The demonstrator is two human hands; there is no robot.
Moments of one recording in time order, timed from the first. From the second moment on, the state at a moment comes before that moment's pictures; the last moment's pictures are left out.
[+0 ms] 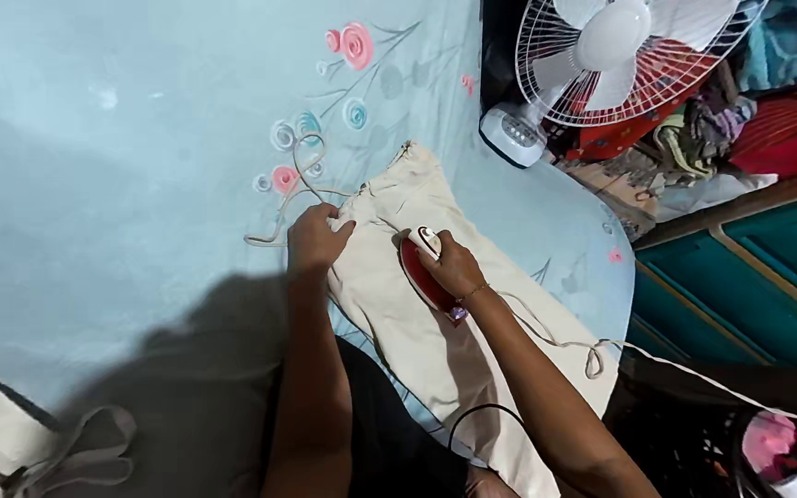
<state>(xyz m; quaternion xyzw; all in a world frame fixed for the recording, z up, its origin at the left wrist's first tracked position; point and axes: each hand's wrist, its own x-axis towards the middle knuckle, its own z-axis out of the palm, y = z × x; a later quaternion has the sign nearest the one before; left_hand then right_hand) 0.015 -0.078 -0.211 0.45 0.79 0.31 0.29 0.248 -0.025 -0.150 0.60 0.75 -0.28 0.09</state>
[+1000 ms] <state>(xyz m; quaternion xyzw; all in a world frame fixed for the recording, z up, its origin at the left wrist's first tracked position) 0.120 0.086 -0.211 0.55 0.79 0.18 0.18 0.384 -0.085 -0.139 0.60 0.74 -0.28 0.06</state>
